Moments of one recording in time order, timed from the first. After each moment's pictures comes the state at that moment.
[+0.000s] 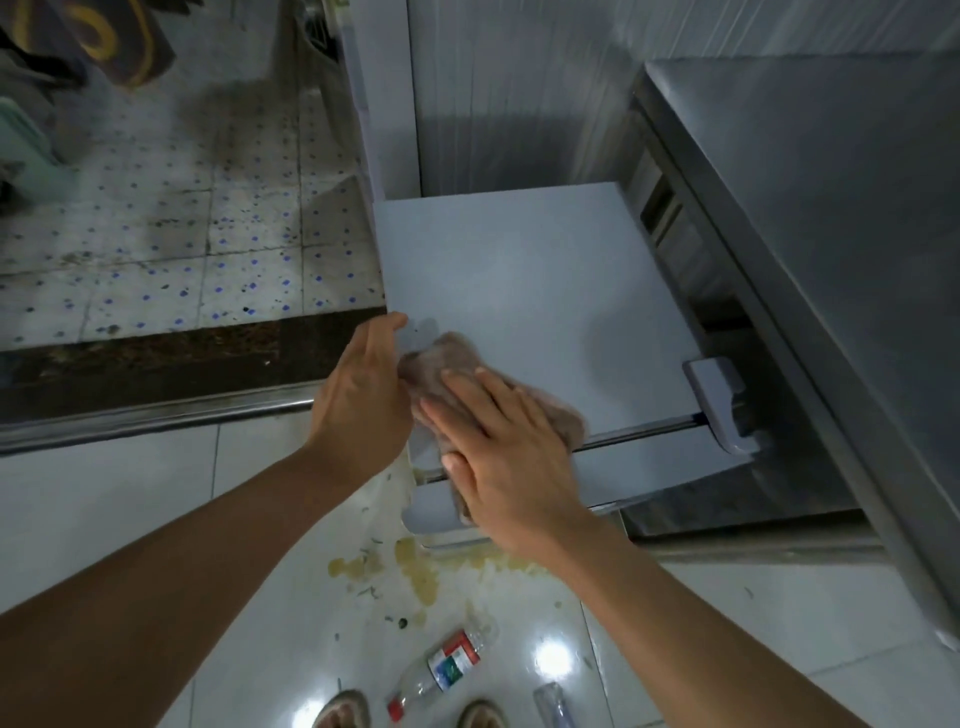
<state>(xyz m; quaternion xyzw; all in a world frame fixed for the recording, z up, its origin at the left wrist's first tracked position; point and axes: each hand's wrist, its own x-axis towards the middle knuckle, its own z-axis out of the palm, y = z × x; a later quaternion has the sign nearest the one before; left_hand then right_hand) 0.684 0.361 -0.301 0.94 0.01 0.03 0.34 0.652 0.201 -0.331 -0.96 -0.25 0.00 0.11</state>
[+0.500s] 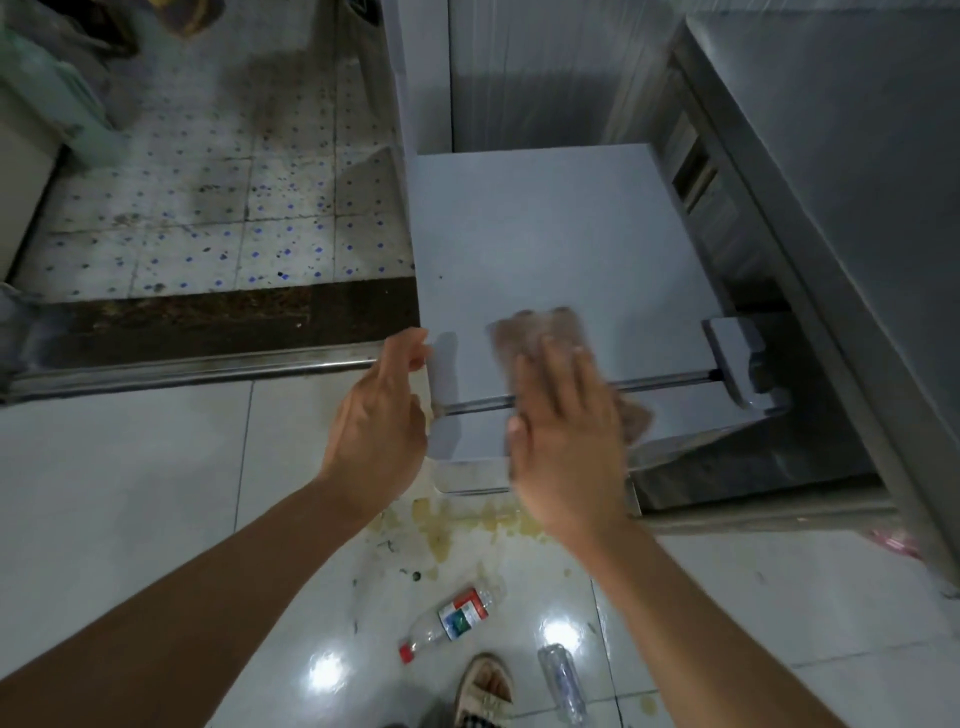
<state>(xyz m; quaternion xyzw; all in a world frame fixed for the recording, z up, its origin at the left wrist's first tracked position) 0.604 0.350 -0.304 0.94 0.01 0.05 0.33 0.610 0.177 -0.336 -0.99 -0.13 -0.01 0.08</state>
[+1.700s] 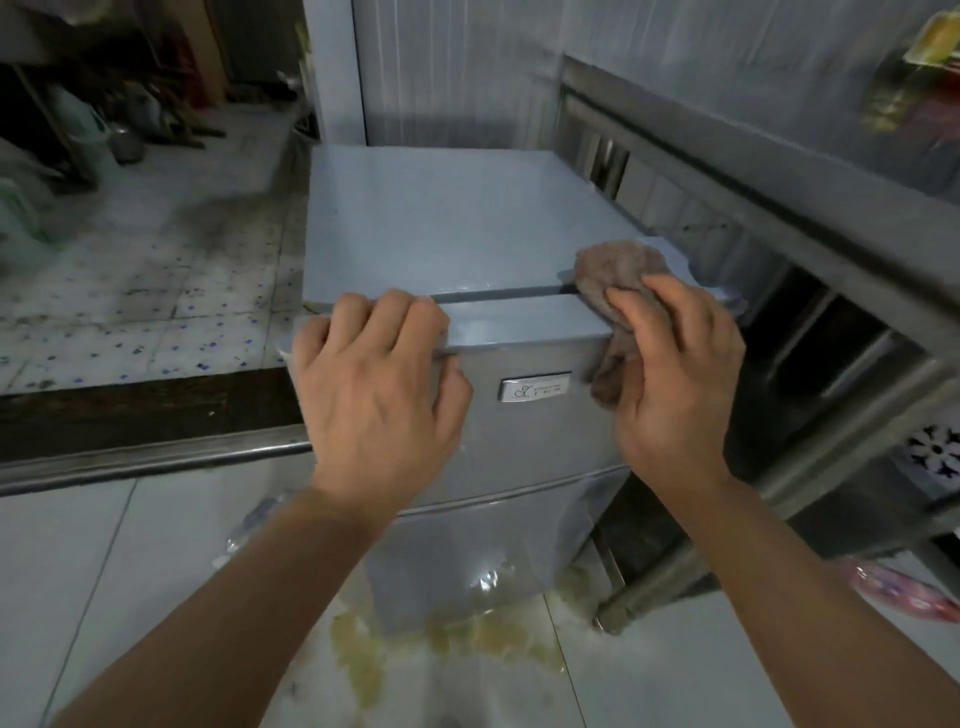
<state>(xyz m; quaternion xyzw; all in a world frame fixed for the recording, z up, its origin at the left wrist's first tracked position) 0.584 0.262 -0.392 0.90 -0.07 0.41 0.12 0.616 0.055 -0.410 -0.89 -0.12 -0.42 0.15</state>
